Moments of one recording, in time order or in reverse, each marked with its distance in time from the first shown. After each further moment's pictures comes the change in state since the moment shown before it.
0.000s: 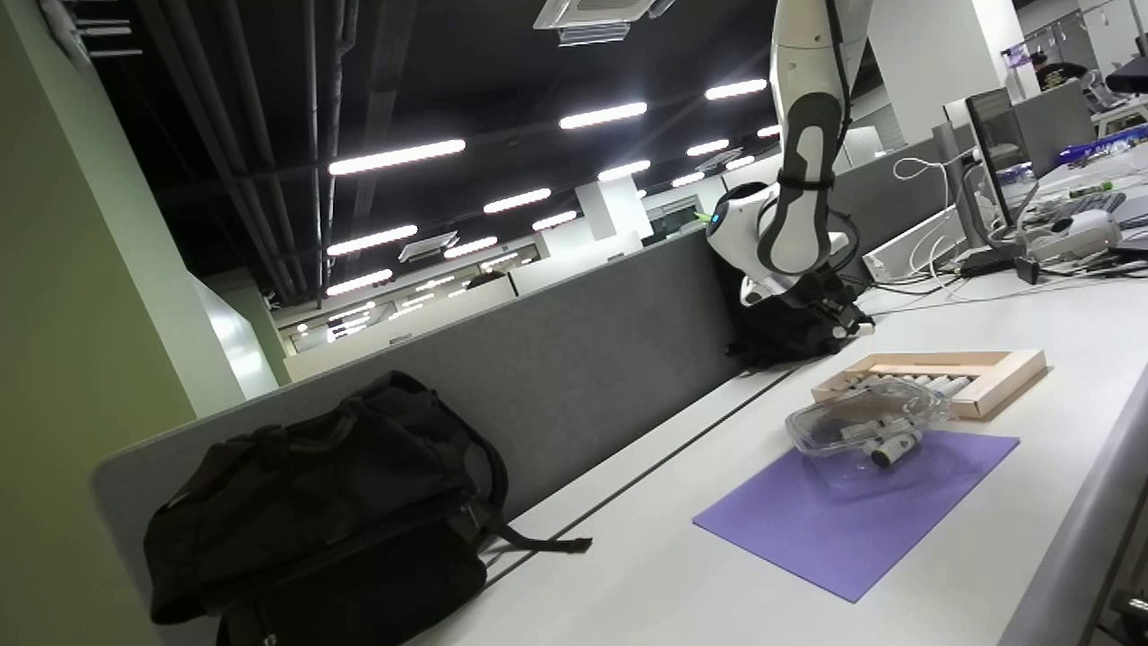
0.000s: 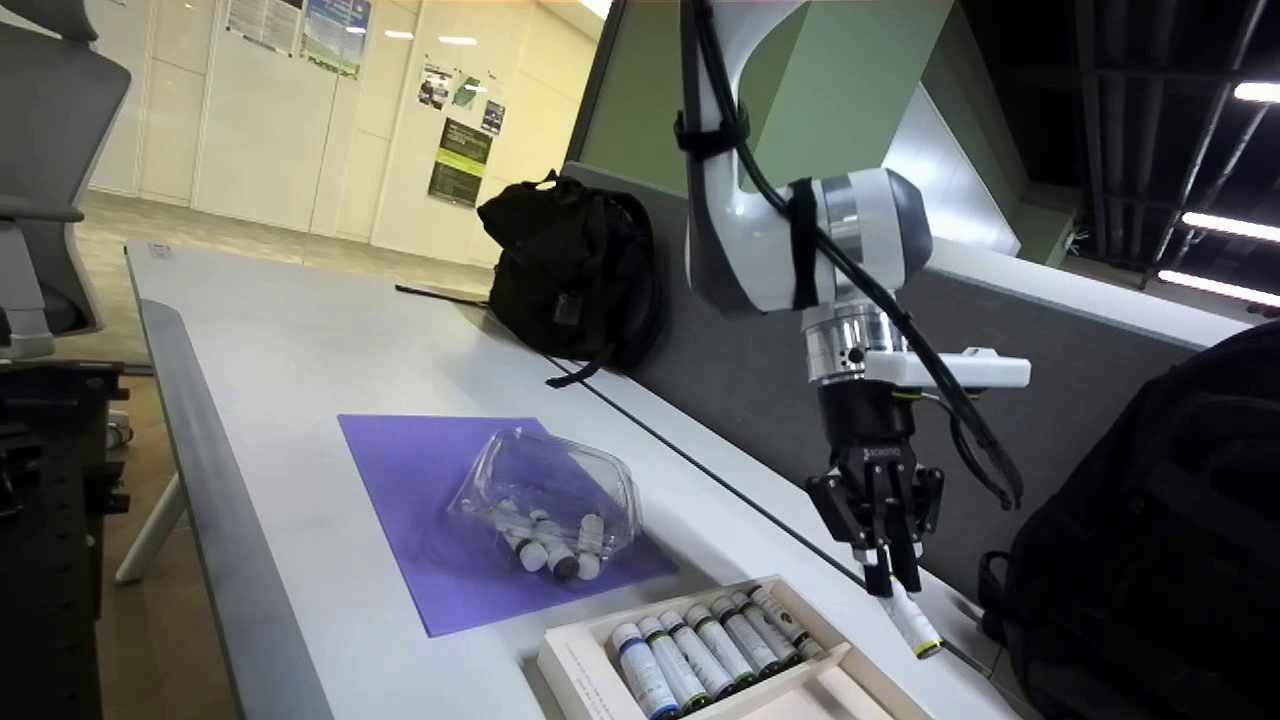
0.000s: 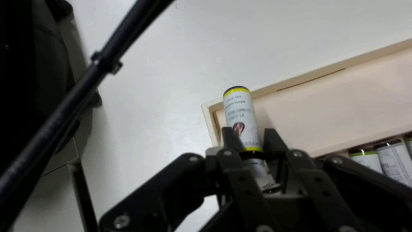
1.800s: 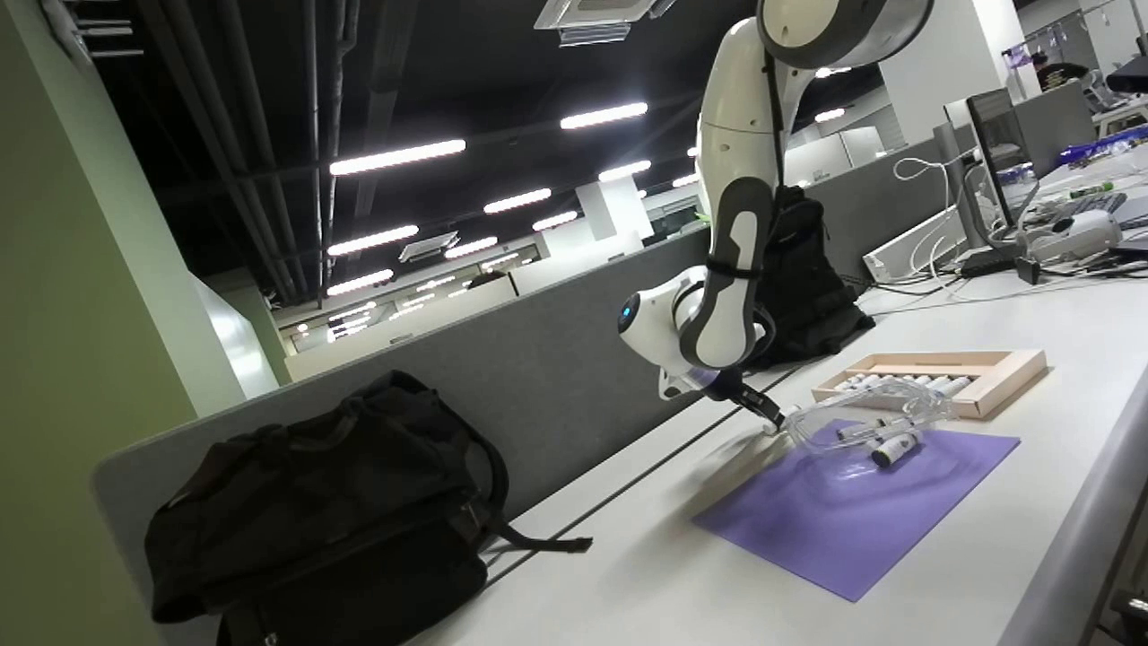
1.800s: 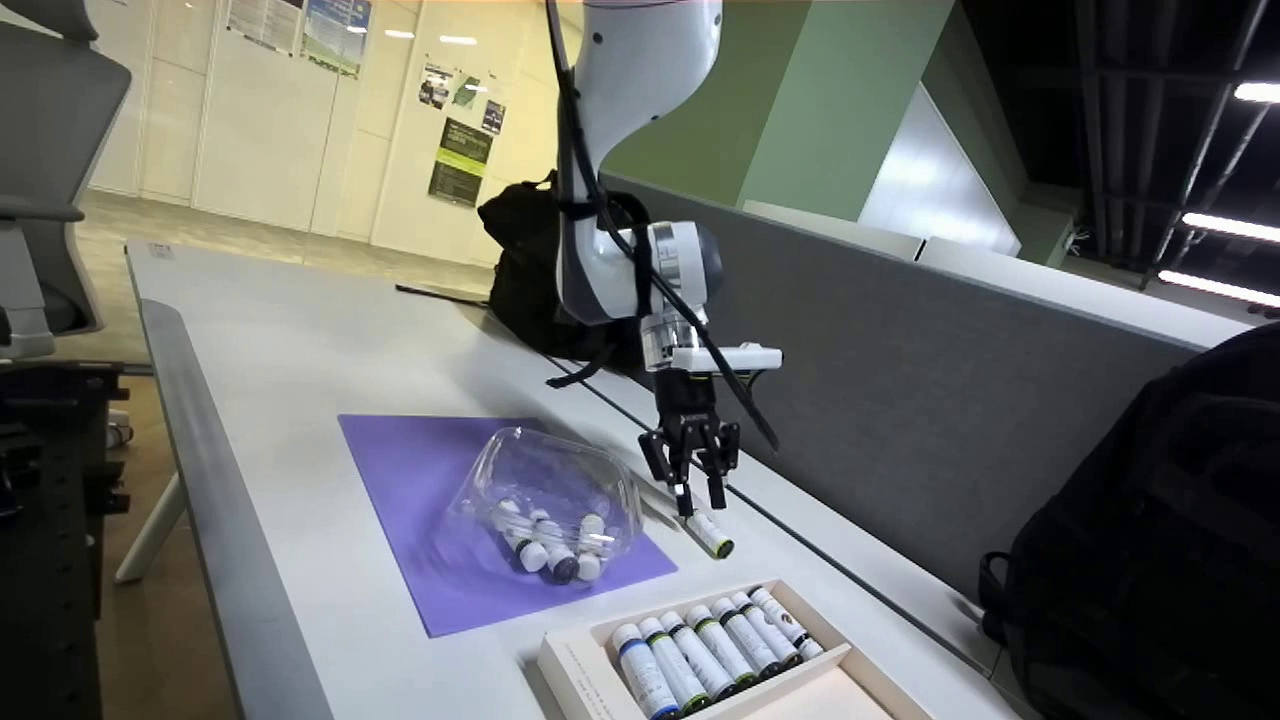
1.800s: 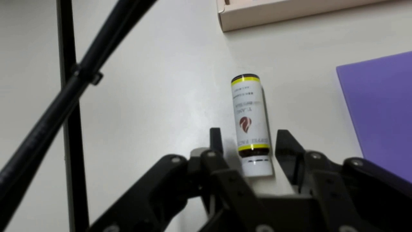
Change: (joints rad) arm 0.263 0.246 0.101 0.233 -0.013 -0.132 0.144
